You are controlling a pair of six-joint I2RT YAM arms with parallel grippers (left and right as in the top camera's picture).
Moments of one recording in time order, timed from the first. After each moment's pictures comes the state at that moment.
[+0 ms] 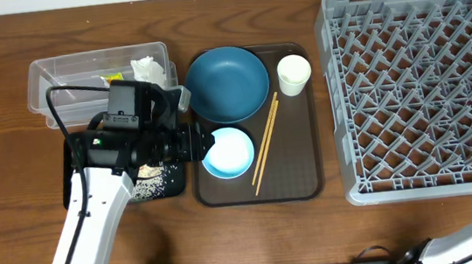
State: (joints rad) left arm -0.18 1.29 1.11 -0.94 0.49 -0.17; right arm -0.79 1.88 1.68 -1.16 0.11 0.26
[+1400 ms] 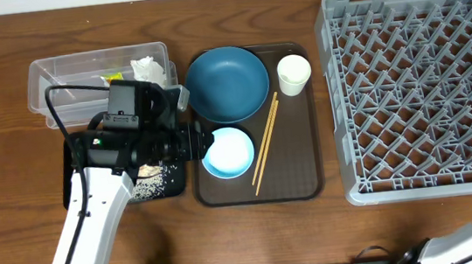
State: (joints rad) left arm -0.18 1.29 1.11 -0.92 0.46 -0.17; right arm -0.73 1.83 1.69 -1.21 -0.16 0.19
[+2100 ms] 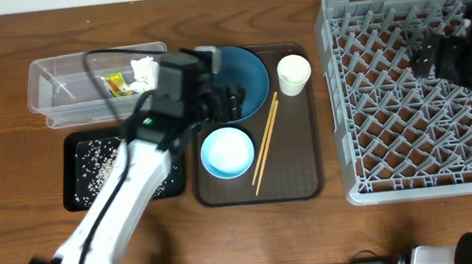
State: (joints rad) left arm -0.39 1.49 1.13 -0.43 0.26 -0.31; right arm -0.26 1.53 1.69 -1.30 -0.22 0.09
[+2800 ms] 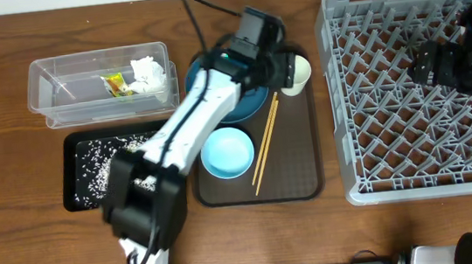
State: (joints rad) left arm -0.56 2.03 1.69 -0.61 0.18 -0.33; right arm -0.26 1.53 1.69 -1.35 -0.19 0.09
